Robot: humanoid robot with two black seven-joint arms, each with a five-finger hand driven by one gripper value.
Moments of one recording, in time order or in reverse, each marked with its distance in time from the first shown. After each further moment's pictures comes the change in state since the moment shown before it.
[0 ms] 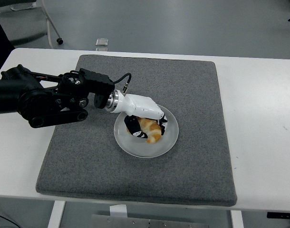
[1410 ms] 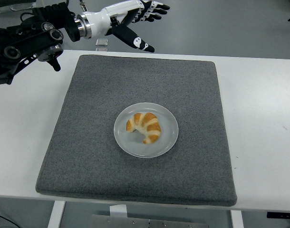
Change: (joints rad) left arm 0.009 0.062 -0.379 0.346 -0.874 -0.156 -0.003; right arm 0.000 0.000 0.000 0.000 0.000 0.000 0.000
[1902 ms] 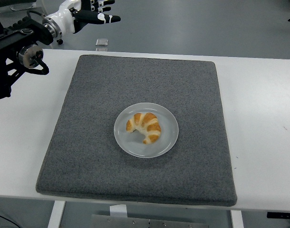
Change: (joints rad) left arm 0.125 -0.007 -0.048 0.207 -0.463 0.012 0.009; right arm 0.000 0.000 0.000 0.000 0.000 0.000 0.000
